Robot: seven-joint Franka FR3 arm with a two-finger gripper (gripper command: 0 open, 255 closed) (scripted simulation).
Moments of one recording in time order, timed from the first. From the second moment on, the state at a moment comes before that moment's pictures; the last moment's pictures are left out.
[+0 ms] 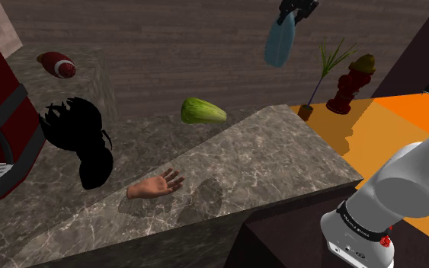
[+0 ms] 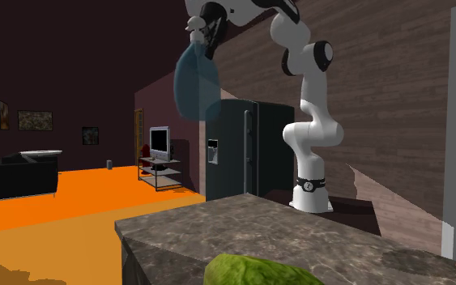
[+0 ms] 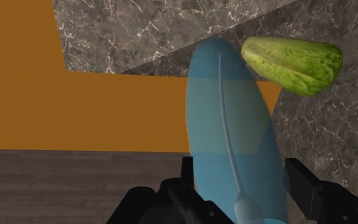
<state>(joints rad) -0.08 -0.16 -0.27 -1.72 0.08 1.94 -0.04</state>
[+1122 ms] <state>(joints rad) 0.05 -0.23 0.01 -1.79 -0.04 1.96 0.40</state>
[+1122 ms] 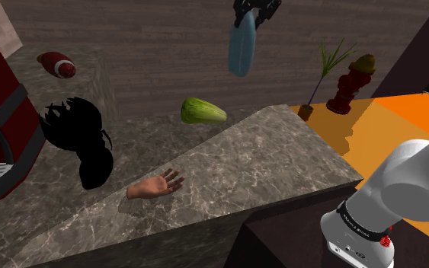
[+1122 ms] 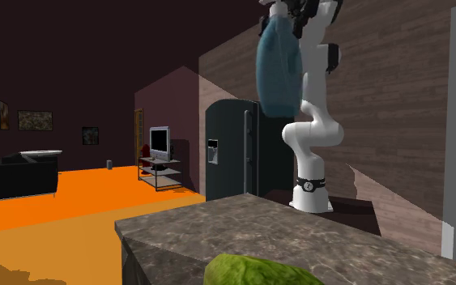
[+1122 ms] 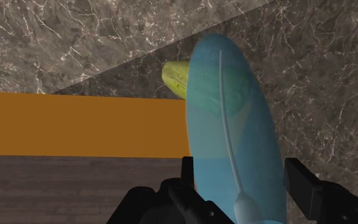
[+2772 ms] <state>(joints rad) 0.16 -0.11 0.21 -1.80 -0.15 2.06 0.75</state>
